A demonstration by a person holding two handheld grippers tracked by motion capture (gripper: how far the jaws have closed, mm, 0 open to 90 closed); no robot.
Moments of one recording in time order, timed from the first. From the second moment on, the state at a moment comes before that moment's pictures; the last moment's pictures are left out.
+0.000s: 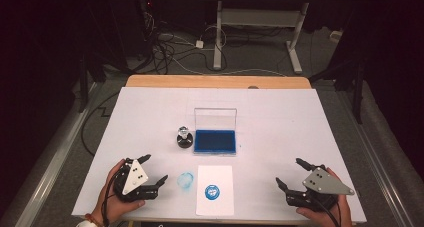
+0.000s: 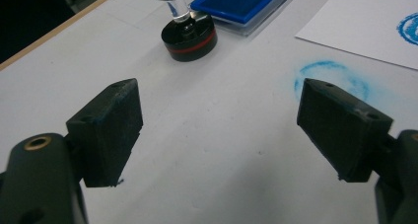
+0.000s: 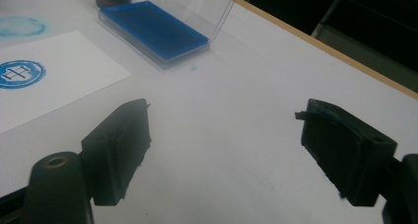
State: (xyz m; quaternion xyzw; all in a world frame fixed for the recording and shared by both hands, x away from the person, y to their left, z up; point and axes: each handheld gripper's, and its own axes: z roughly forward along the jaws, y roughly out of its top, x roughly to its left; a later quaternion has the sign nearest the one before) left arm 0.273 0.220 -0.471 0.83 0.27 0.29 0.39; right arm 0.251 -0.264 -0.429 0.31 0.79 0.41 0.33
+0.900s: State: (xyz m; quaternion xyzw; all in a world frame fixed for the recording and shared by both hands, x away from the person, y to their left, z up) left arm 0.277 0.217 -0.471 0.84 0.27 0.29 0.38; right arm 0.253 -0.268 -0.429 0.31 0.79 0.41 0.33
